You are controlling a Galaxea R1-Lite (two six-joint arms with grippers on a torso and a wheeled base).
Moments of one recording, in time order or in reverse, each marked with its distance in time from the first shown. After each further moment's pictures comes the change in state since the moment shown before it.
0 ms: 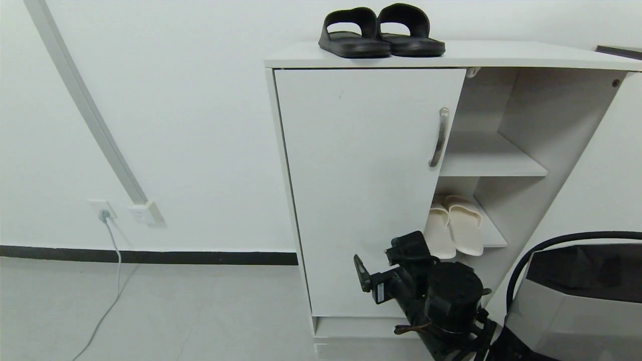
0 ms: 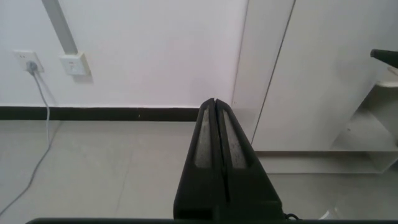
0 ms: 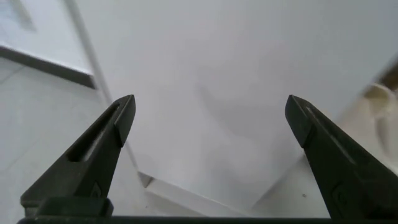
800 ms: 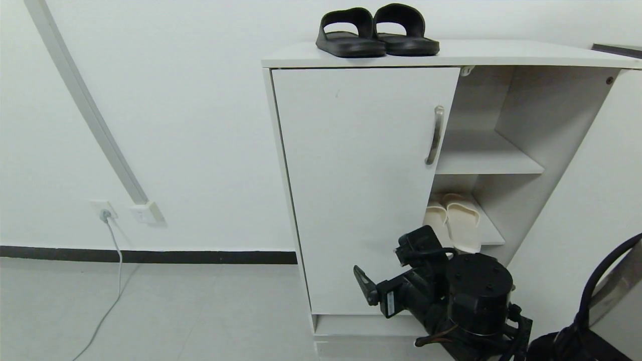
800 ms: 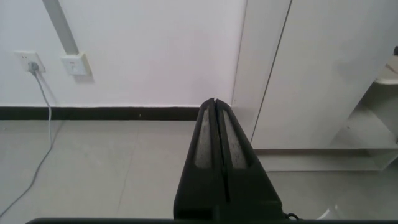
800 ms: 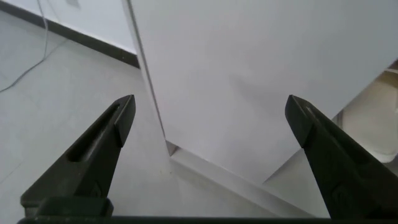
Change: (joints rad) left arm 0.001 0.000 0.000 0.000 -0.001 0.000; right arm 0.052 -0.214 0.059 0.268 0.091 0.062
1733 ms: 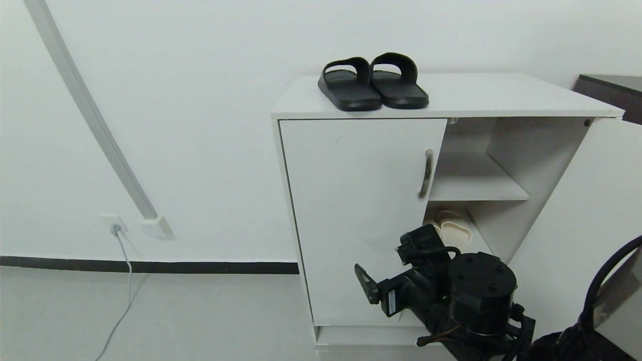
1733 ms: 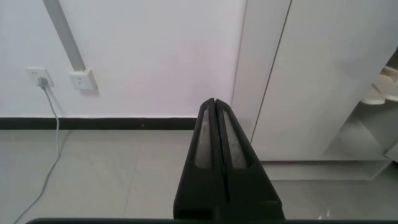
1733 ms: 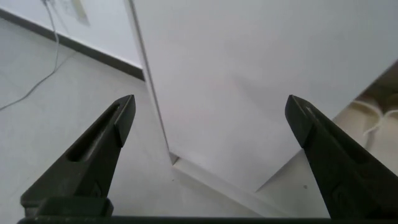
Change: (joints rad) left arm 0.001 0.000 0.000 0.000 0.000 0.000; right arm 0.000 -0.008 0.002 -0.001 -0.001 -0.001
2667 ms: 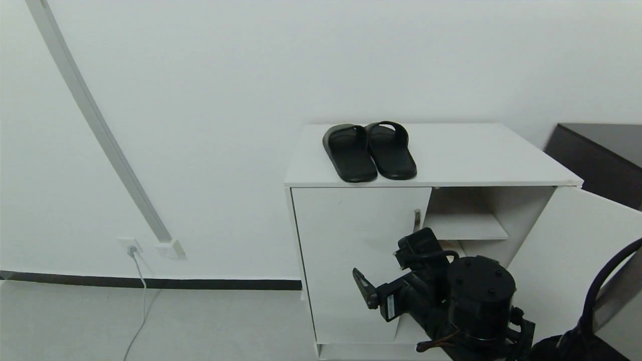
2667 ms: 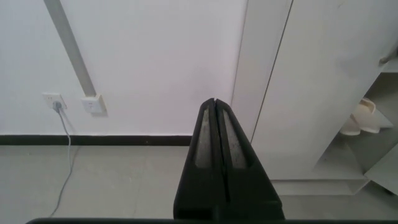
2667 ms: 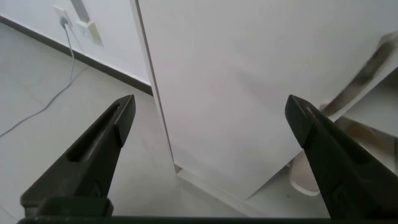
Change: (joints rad) left arm -0.001 0.000 0.000 0.000 0.000 0.000; right arm 0.008 0.002 0.009 -0.002 0.004 0.001
